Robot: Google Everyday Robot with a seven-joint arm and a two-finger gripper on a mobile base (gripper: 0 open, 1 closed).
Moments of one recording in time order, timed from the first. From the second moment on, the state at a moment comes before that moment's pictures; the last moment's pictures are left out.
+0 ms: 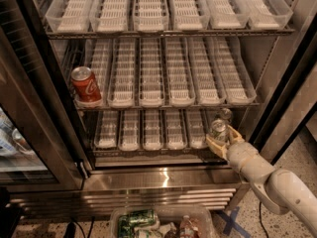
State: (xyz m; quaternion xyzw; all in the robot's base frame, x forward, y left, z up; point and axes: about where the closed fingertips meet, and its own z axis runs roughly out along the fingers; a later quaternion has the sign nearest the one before) arm 0.611 -0.233 0.640 -0.23 0.70 0.09 0.66
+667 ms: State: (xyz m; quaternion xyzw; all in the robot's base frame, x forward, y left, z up) arm 0.600 -0.225 0.643 -0.25 0.70 0.10 0.66
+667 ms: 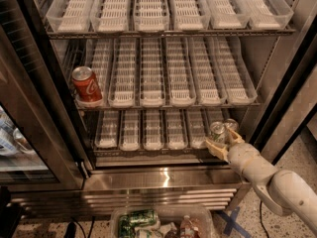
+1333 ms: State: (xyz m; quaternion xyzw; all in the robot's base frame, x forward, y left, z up) arm 0.565 -0.135 0.652 -0.32 0.66 0.18 0.65
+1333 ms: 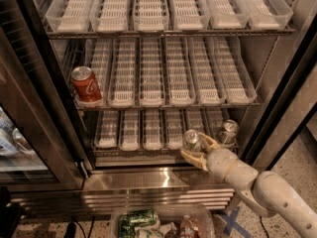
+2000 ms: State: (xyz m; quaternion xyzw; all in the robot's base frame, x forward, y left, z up) arm 0.565 -0.125 0.654 -0.33 0.65 0.18 0.65
